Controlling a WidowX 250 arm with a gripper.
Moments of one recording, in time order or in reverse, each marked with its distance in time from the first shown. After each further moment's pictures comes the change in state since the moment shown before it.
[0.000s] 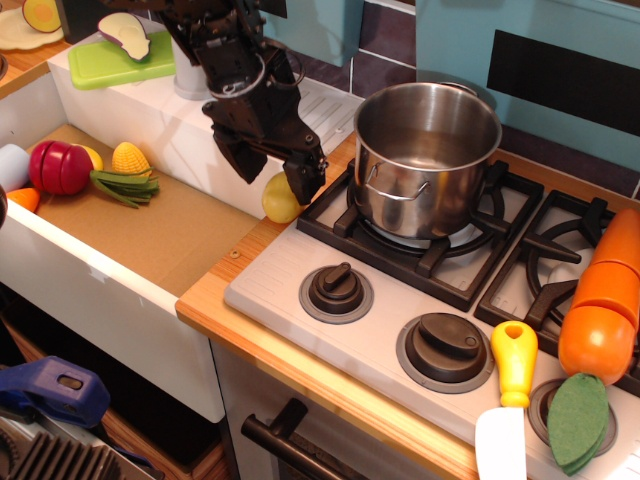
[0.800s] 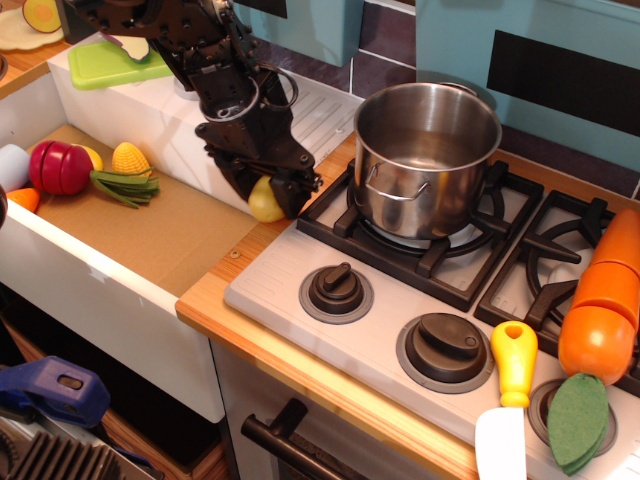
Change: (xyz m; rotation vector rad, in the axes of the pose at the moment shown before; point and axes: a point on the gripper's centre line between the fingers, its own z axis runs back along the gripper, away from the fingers) arm -0.016 0.000 0.001 0.025 0.055 0.024
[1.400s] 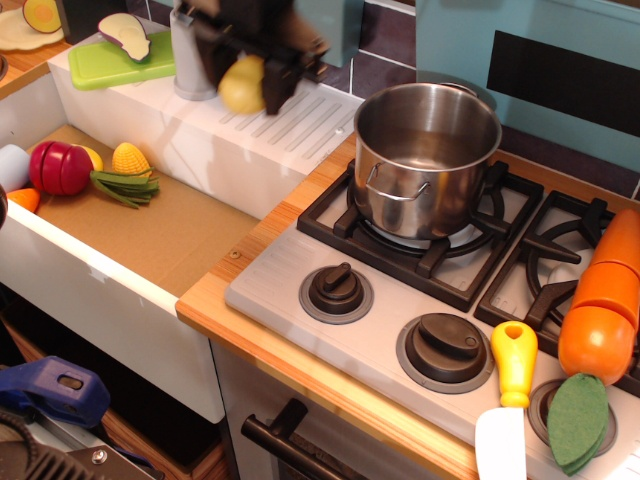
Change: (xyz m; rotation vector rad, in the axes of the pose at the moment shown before) arm 0.035 -0.026 0.105 0.312 0.000 -0.008
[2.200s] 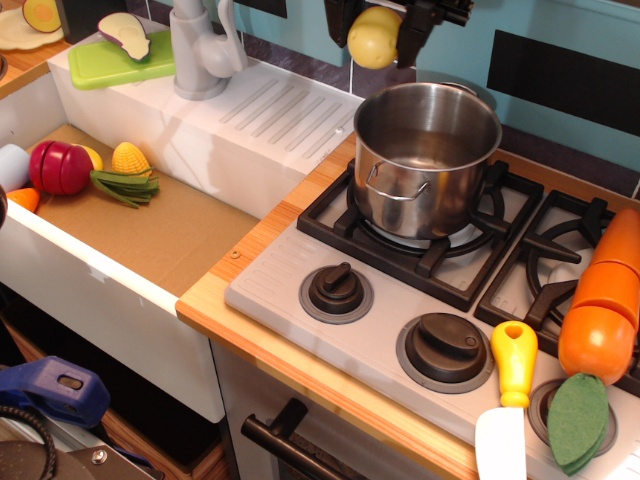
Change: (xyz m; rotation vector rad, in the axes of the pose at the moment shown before) arm 0.038 -0.051 0.021 -0.092 0.024 0.073
